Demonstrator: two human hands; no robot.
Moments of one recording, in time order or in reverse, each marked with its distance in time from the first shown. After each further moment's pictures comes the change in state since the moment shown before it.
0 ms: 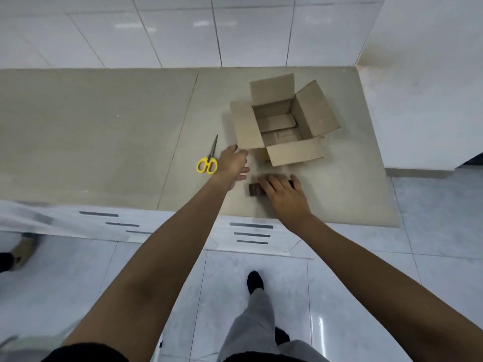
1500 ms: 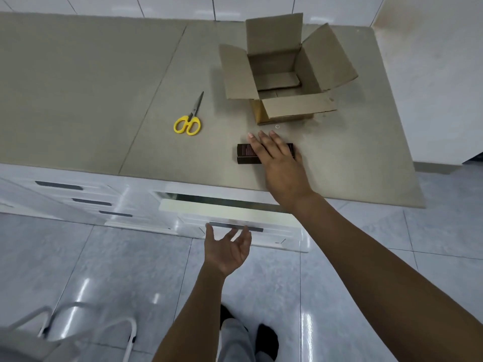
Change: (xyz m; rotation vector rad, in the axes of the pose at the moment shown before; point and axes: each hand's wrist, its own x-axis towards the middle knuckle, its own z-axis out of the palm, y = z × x) left_hand -0.013 -0.313 0.014 -1.262 -0.282 -0.575; right_hand 0.000 0.005 0.040 0.234 0.101 0.026
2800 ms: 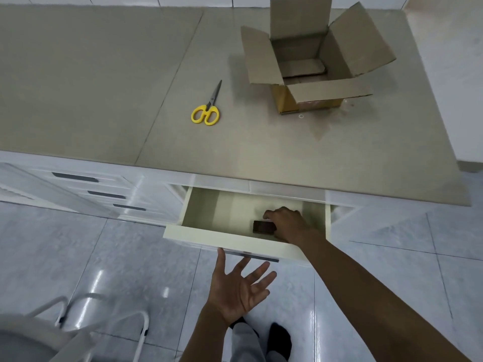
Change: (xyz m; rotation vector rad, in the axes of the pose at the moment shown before) left_hand -0.069 -0.028 -0.042 0.096 0.031 -0.139; right_hand -0.055 0.016 0.150 0.016 -0.645 -0.013
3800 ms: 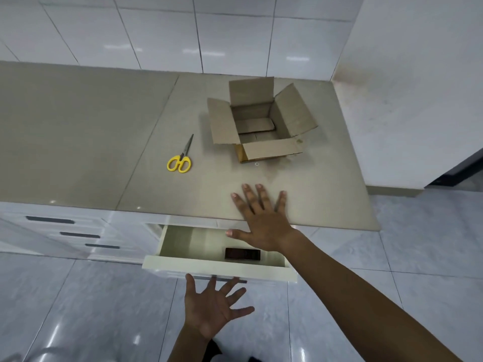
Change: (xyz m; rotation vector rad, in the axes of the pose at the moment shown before) left_hand -0.008 -0.004 0.040 -0.047 -0.072 0.119; right_hand -0.077 -0.019 -0.141 -0.139 0.253 0.011
